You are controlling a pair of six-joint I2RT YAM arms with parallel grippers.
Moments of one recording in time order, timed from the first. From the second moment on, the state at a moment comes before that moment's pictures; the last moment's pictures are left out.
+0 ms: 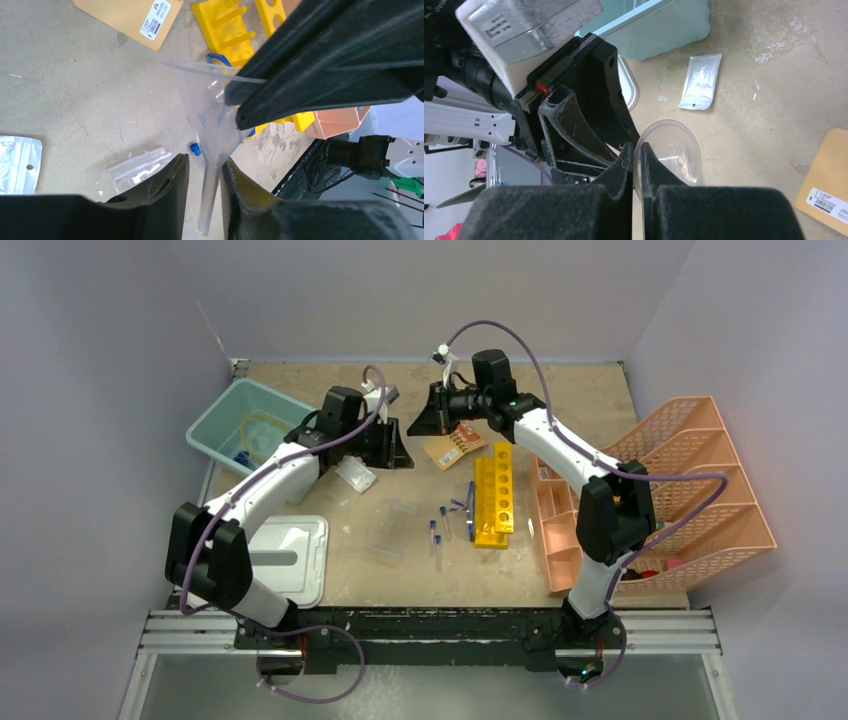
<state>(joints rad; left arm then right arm) -0.43 1.51 1.17 -0.37 0.51 -0.36 0.47 1.81 1.53 -0.23 -0.84 0.31</state>
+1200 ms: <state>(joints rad) -0.14 1.42 1.28 -0.64 -0.43 -0.71 0.45 1.68 1.46 -0.21 -0.43 0.36</state>
